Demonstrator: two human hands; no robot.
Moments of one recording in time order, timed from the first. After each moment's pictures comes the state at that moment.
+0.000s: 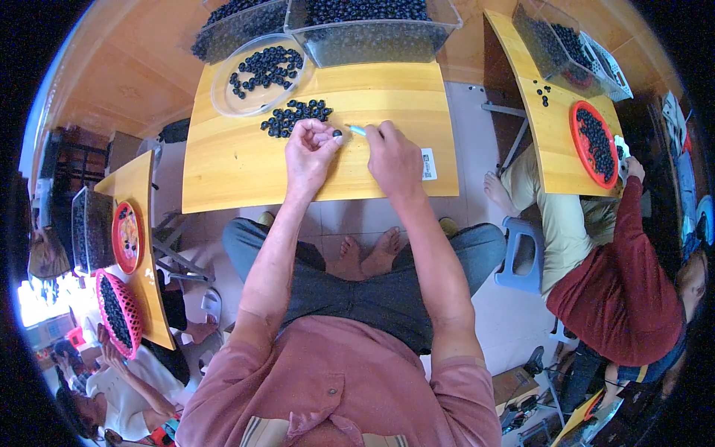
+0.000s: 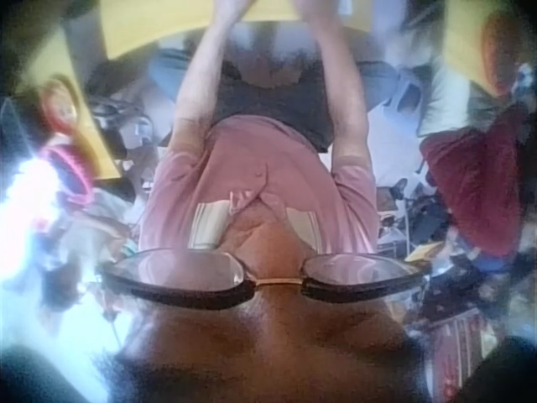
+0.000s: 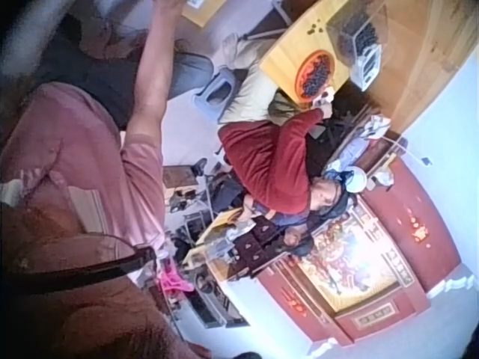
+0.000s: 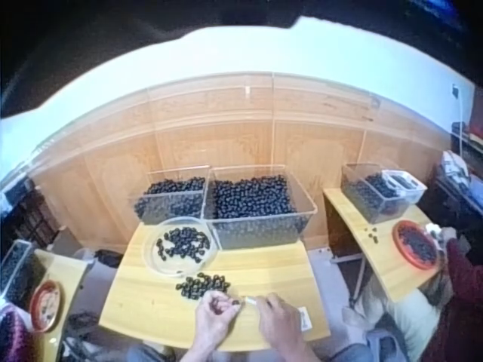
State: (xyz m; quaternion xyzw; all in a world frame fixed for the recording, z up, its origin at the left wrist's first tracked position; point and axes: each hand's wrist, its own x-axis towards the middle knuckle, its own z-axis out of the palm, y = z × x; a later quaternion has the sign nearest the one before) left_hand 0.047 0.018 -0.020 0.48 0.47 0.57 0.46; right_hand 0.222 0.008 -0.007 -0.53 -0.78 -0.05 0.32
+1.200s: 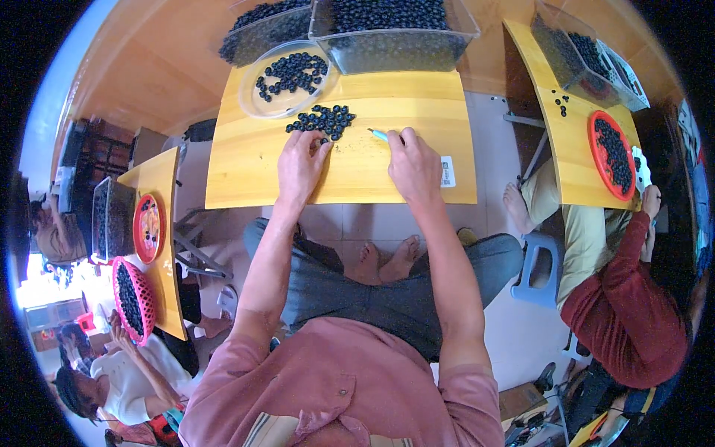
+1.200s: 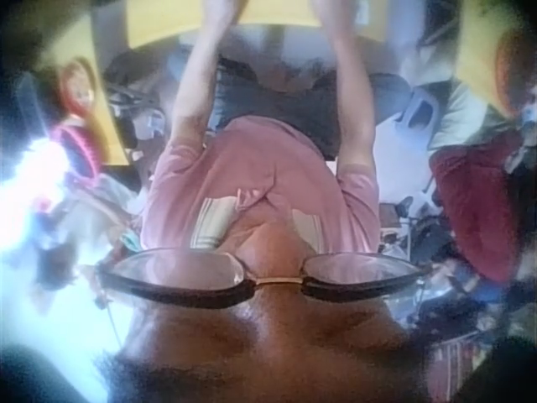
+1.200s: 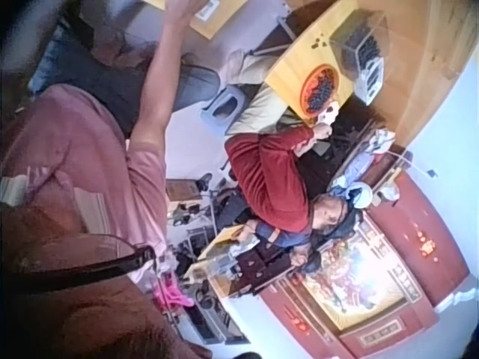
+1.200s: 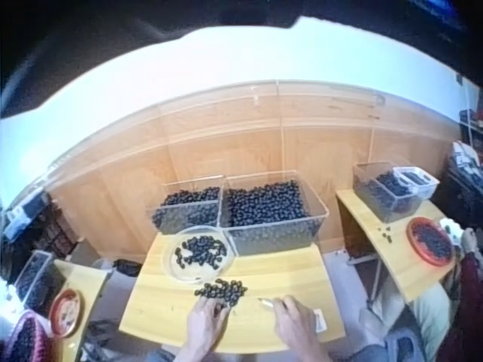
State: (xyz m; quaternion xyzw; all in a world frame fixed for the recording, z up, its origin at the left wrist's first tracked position) left_hand -0.010 0.005 0.007 0.69 0.64 0.33 0.09; right_hand 0.222 0.006 -0.010 -0.57 -0.77 -0.05 0.29
